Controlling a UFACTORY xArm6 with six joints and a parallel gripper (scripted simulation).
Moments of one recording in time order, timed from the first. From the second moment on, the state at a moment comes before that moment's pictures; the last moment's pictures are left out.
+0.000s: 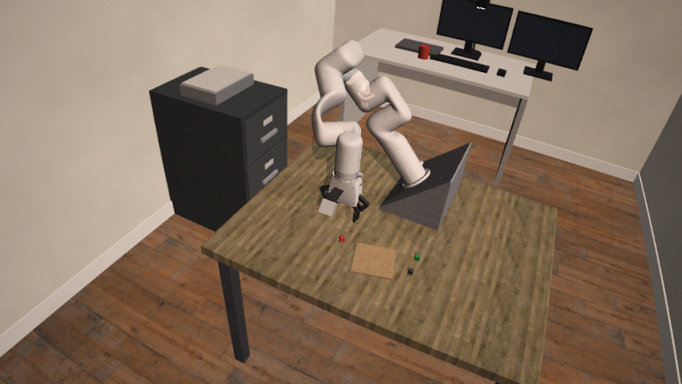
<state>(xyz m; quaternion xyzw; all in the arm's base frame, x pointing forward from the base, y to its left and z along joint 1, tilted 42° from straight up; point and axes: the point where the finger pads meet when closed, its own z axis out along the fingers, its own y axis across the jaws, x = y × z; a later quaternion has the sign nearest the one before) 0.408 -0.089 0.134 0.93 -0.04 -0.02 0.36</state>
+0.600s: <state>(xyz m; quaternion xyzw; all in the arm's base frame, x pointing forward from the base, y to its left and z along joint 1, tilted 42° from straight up) 0.401 -0.124 0.095 0.93 -0.04 -0.03 0.36</state>
